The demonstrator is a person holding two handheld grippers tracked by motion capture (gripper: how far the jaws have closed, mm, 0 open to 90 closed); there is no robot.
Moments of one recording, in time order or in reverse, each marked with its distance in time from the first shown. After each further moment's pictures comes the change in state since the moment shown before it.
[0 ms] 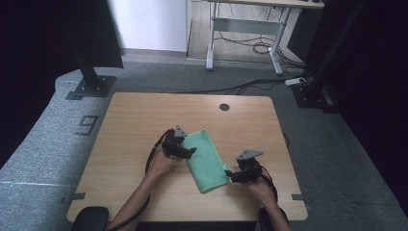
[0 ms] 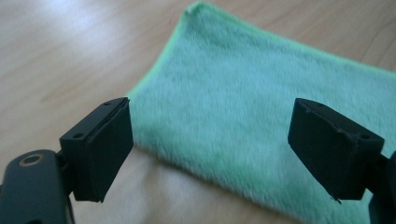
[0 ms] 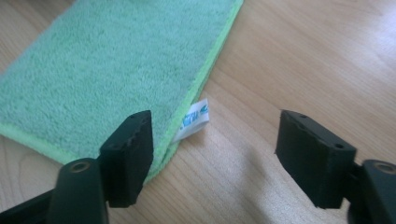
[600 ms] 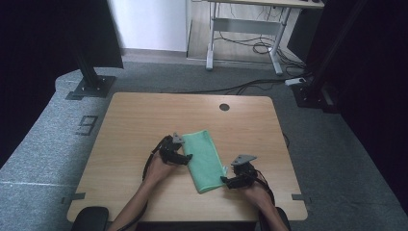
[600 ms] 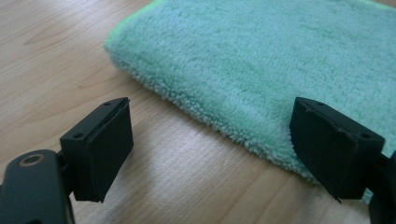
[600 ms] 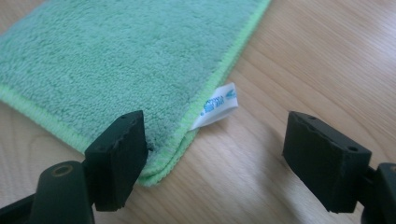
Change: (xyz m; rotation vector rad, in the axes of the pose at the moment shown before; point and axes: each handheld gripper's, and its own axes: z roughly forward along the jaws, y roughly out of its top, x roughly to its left) left arm 0.001 -0.020 0.007 0.066 0.030 -0.014; right arm 0.016 -0.007 0.014 0.033 0.038 -0.043
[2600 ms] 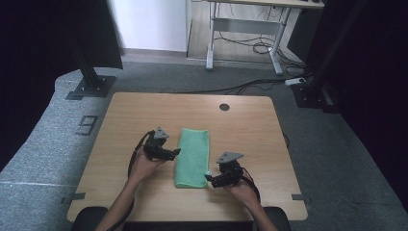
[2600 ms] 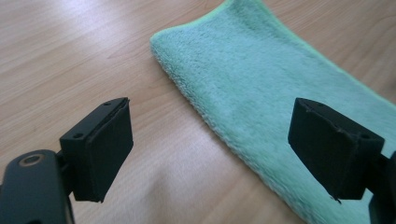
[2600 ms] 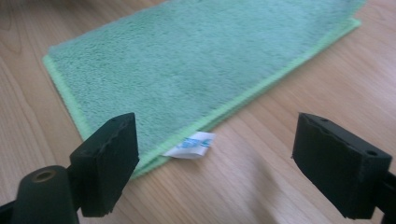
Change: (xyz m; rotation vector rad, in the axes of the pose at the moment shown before) left arm 0.024 -0.008 -0.064 -0.095 -0.014 -0.033; right arm 0.030 0.037 0.011 -0.099 0.058 -0.021
